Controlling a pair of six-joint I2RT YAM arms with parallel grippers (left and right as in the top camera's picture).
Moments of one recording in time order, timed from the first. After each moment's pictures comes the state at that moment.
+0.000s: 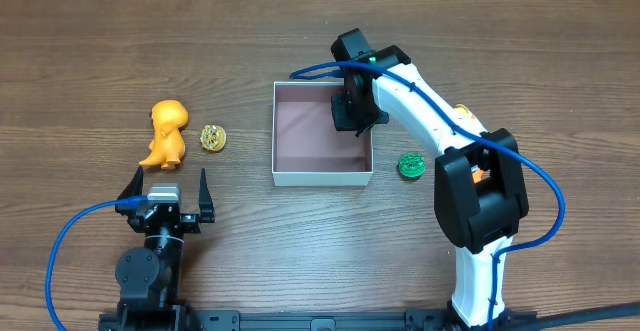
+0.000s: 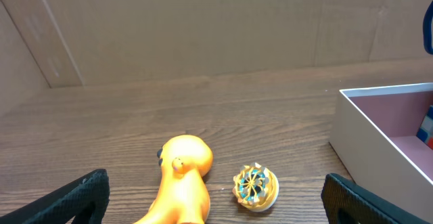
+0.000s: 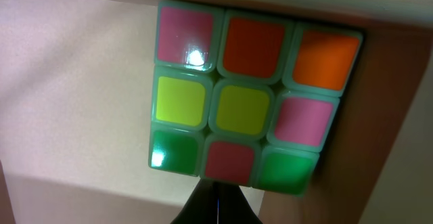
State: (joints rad) left arm 0.02 0.01 0.01 -0.08 -0.02 0.08; right arm 0.45 2.13 1.69 -1.01 -0.04 0.31
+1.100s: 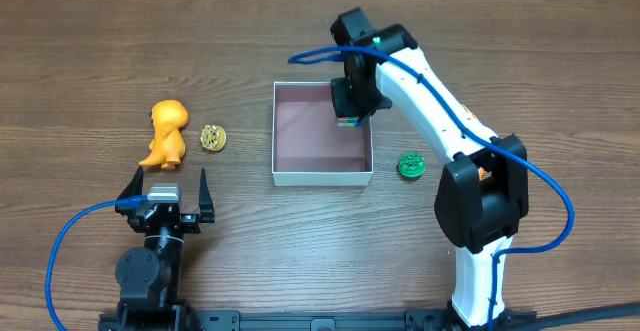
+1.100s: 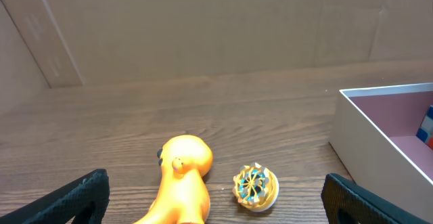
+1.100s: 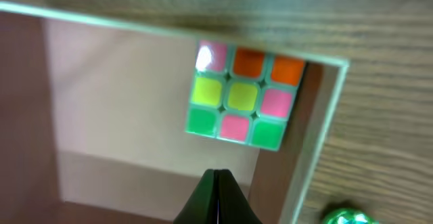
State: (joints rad) left arm 0.02 0.01 0.01 -0.08 -0.02 0.08; right arm 0.45 2.14 1.91 -1.21 -0.03 0.28
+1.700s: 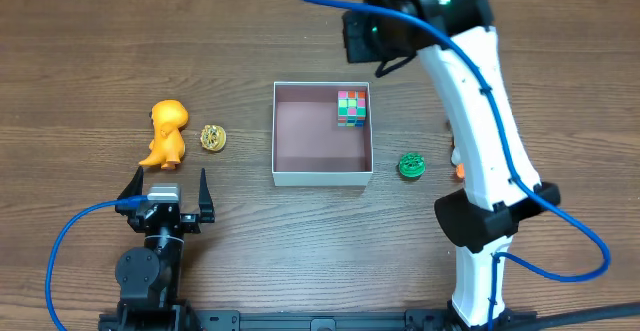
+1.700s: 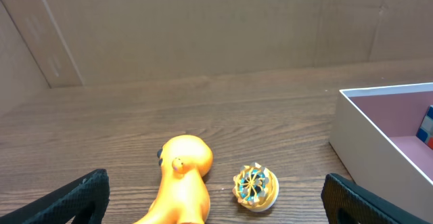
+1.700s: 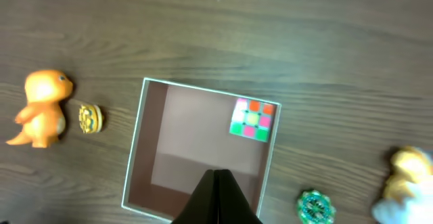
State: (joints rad) left arm 0.02 0.01 0.01 -0.08 -0.02 0.08; right arm 0.45 2.14 2.67 -1.63 -0.01 0.28
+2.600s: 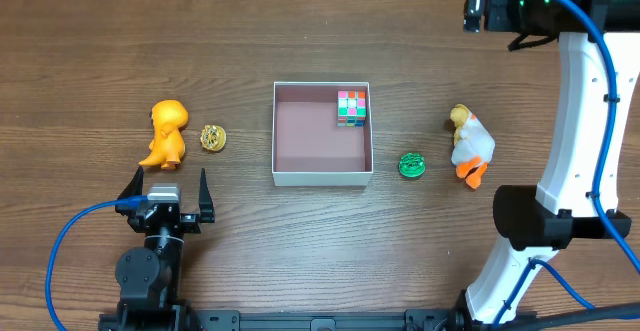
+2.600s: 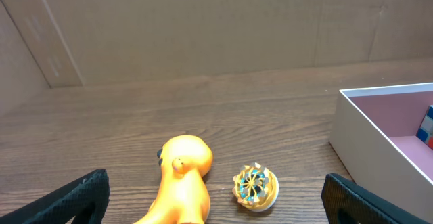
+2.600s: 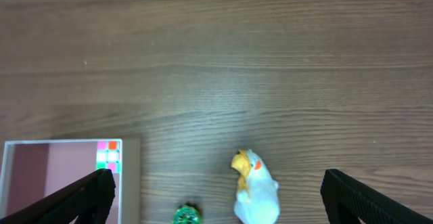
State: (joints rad) left arm 0.02 0.01 0.01 -0.08 -0.02 0.08; right arm 0.02 2.05 2.70 -1.64 0.01 0.02
